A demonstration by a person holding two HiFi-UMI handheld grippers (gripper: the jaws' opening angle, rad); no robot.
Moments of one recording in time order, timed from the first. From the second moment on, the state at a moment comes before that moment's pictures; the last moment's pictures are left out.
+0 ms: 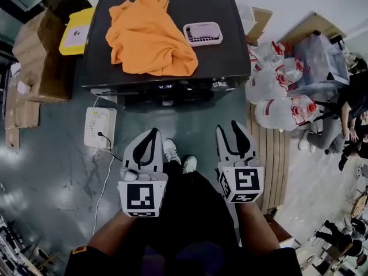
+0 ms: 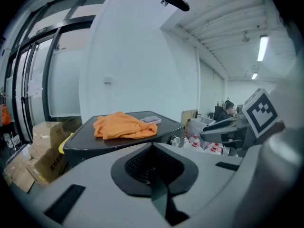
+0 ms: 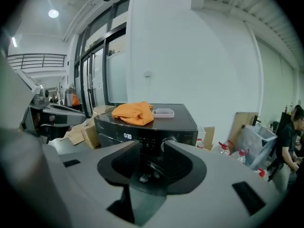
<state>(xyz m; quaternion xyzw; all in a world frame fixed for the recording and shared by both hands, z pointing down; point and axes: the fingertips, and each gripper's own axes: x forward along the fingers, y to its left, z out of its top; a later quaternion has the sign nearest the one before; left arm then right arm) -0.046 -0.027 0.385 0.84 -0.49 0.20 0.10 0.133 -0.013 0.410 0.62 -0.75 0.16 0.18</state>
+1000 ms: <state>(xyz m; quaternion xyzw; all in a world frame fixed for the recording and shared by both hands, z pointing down) -0.045 -0.084 0.418 0.84 -0.49 0.19 0.11 0.153 -0.090 0.466 0.63 -0.71 0.18 0.25</state>
